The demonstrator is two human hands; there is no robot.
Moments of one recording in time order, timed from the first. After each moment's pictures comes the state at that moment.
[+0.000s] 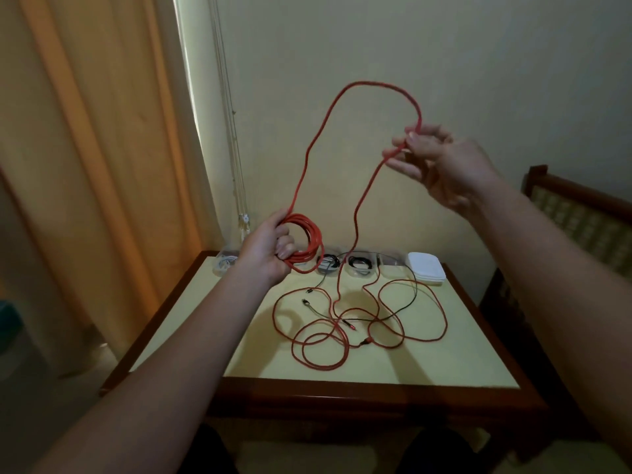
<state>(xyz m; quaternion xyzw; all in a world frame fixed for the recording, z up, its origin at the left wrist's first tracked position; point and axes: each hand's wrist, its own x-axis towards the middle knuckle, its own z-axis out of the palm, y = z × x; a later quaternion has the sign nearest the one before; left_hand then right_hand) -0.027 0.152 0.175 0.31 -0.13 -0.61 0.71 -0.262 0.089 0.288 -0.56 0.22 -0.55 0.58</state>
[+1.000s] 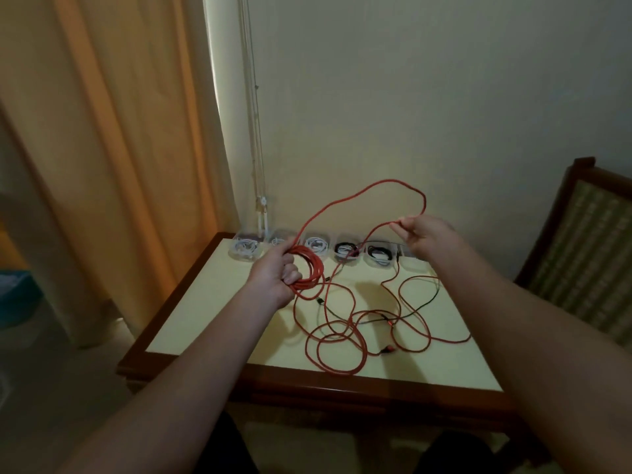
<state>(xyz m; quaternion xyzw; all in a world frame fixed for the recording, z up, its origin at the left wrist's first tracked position) 0.010 0.144 0.097 0.39 -0.07 -0.60 0.69 -0.203 0.014 0.159 -0.25 0.47 -0.55 0.64</state>
